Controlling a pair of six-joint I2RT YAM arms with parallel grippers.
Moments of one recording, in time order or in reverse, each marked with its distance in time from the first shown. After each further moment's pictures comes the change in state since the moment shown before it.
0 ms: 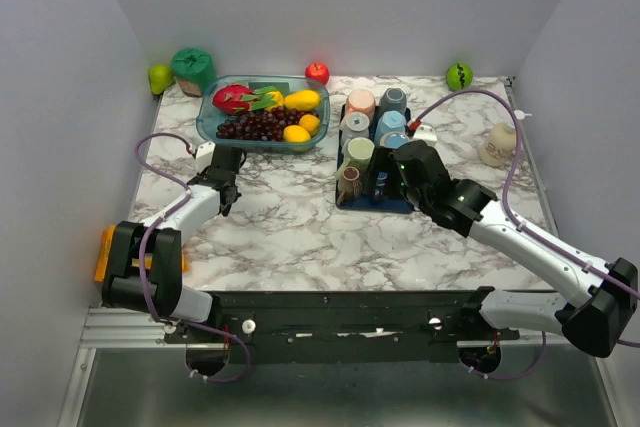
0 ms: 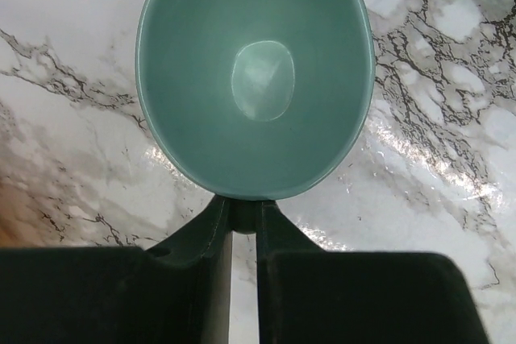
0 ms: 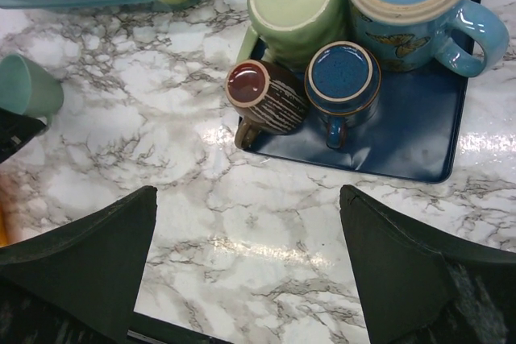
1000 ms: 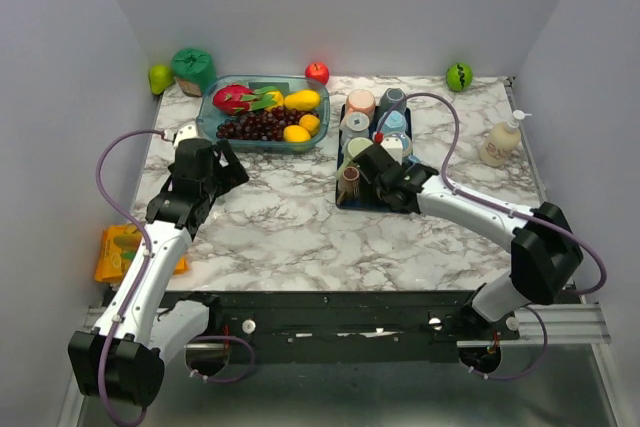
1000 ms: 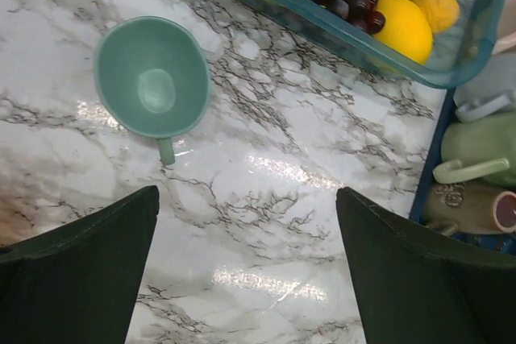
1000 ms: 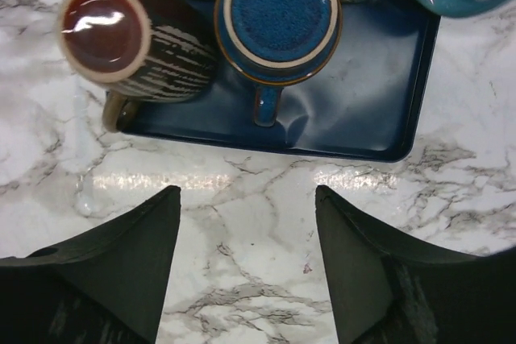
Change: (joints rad) left arm 0.005 -0.466 0.097 -0.188 0.267 0.034; right arm -0.010 0.359 0.076 -0.121 0.062 -0.034
